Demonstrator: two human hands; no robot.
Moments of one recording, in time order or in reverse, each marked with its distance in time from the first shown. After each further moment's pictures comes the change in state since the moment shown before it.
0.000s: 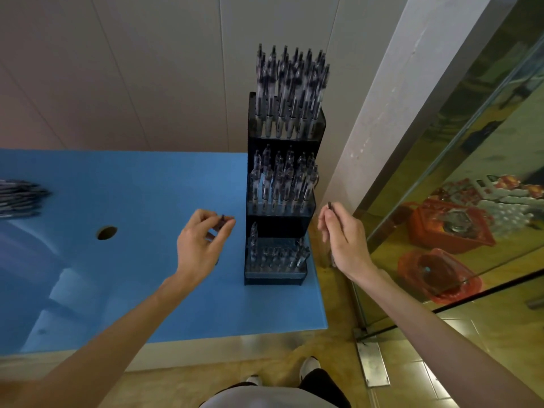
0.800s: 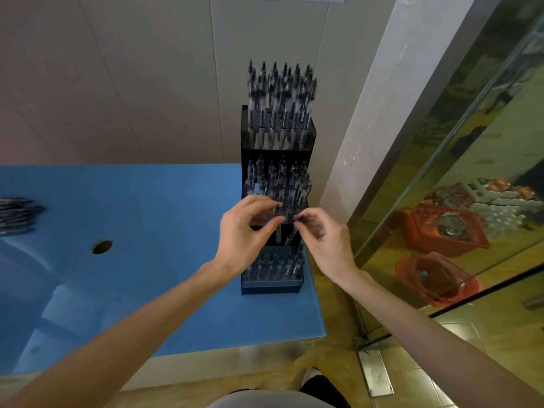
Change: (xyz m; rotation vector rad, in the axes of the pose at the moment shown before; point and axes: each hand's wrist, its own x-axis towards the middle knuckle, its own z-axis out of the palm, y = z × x) left_hand 0.024 0.088 0.038 -0.156 -0.101 0.284; right_hand 0.007 0.000 0.016 -0.083 0.069 -0.130
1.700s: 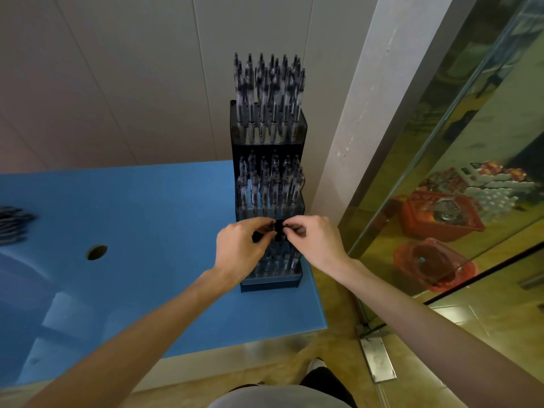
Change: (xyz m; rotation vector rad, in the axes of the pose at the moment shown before) left_hand -0.020 -0.033 0.014 0.323 -0.162 -0.124; right_hand 0.004 0.006 0.013 -0.306 -0.209 0.150
